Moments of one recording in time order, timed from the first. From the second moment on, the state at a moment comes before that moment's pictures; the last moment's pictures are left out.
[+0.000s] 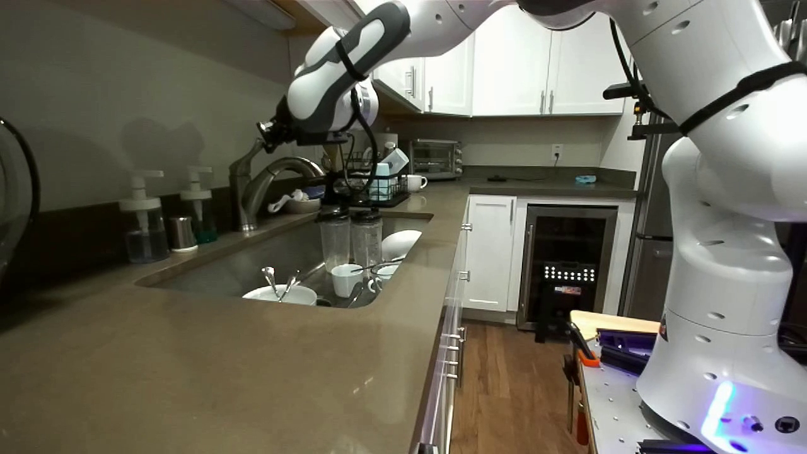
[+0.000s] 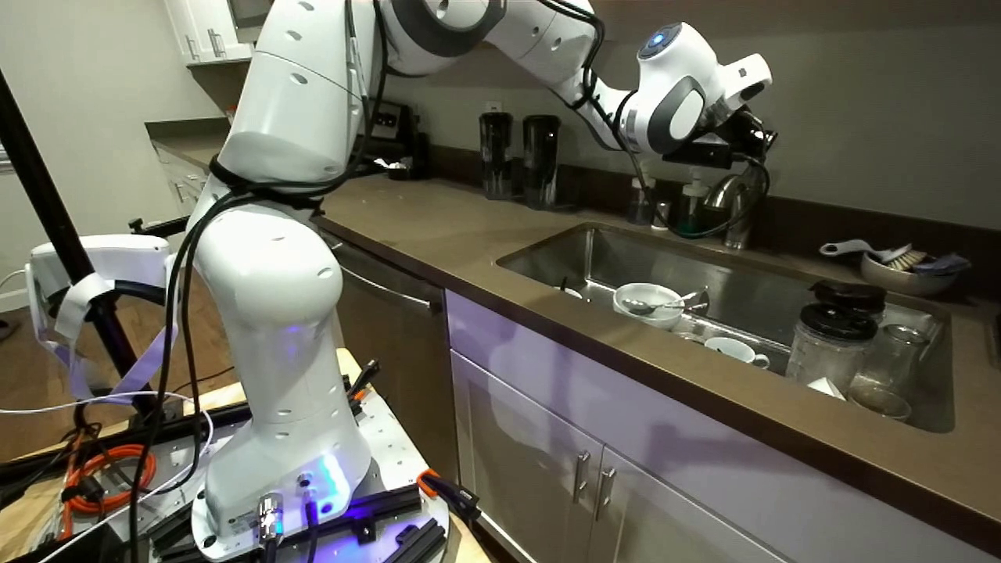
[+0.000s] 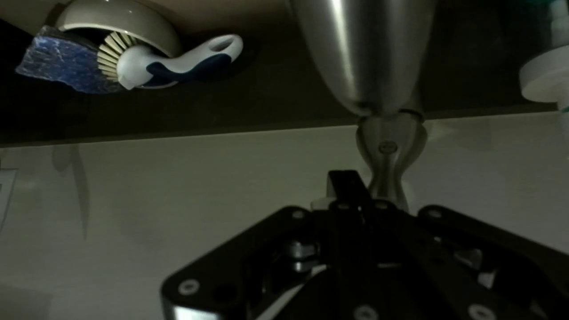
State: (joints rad) arm 0.12 0.51 -0.31 -1.62 0.09 3.09 0.02
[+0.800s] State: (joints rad) arm 0.09 0.52 -0.25 -1.61 0.16 3.12 0.08
